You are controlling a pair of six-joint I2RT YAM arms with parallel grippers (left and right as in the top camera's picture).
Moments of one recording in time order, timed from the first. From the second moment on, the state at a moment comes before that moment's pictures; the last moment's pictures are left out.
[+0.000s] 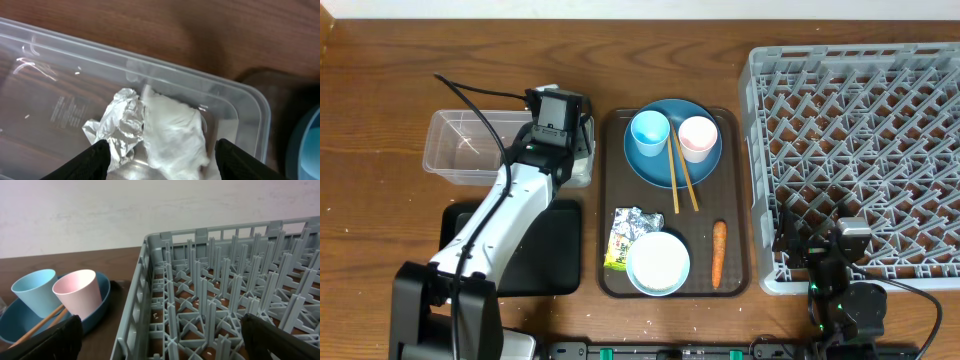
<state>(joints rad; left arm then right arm) -0.24 1.57 1.05 -0.44 -0.31 -0.42 0.09 0.02 0.01 -0.07 0.01 0.15</state>
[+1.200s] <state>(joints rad) -0.62 1.51 1.00 -0.85 -0.09 -0.53 0.09 0.02 0.01 -0.07 0.01 0.15</state>
